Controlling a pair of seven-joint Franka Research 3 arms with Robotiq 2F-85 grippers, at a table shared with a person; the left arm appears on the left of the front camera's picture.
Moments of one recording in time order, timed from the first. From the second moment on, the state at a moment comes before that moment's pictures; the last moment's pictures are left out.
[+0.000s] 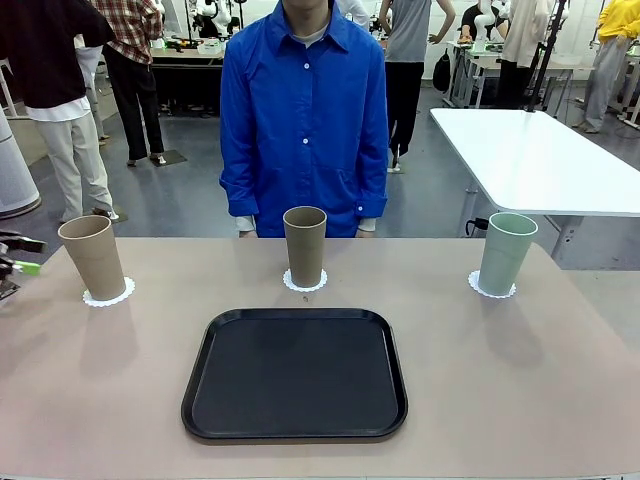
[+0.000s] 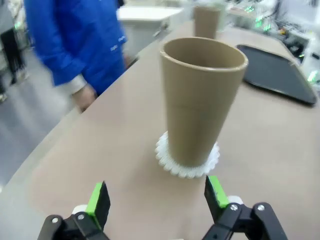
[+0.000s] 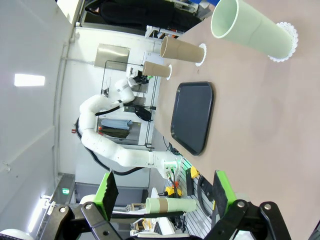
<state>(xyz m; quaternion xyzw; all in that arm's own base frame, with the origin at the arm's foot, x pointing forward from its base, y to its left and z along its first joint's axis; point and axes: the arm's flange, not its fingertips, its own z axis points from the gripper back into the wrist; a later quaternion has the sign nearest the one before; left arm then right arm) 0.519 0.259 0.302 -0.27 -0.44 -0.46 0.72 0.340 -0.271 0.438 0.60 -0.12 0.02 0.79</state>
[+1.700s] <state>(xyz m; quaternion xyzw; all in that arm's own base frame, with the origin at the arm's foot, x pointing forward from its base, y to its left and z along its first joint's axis) 0.408 0.103 0.529 0.03 -0.18 -0.45 0.87 0.340 -0.271 0.438 0.60 -0.12 0.02 0.79</state>
